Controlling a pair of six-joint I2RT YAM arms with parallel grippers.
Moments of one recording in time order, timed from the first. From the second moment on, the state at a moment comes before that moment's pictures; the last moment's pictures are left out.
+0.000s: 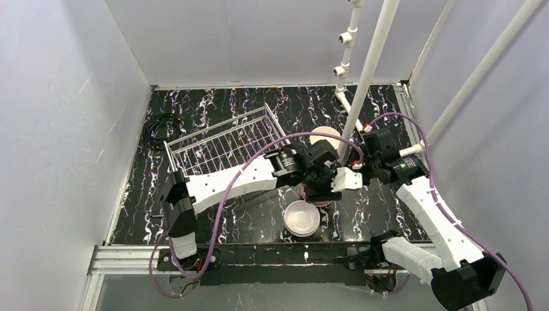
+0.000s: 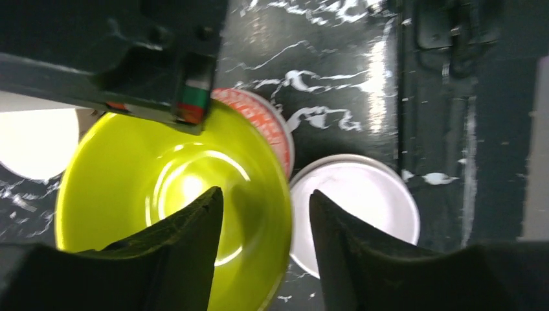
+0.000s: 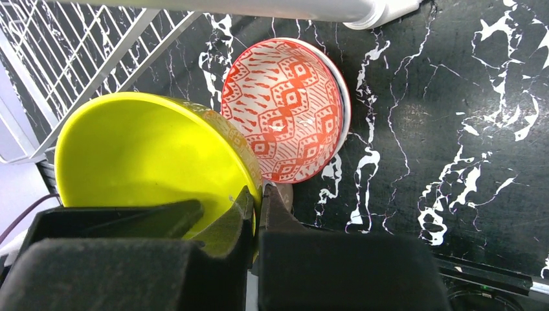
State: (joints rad) left arm -1.18 1.75 1.64 -0.77 0.22 0.45; right arm 0.39 0.98 0.97 -0.93 -0.21 0.65
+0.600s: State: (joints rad) left arm -1.21 1.80 1.71 -0.89 0.12 0.56; right arm 0.41 1.02 1.00 -0.90 -0.26 0.58
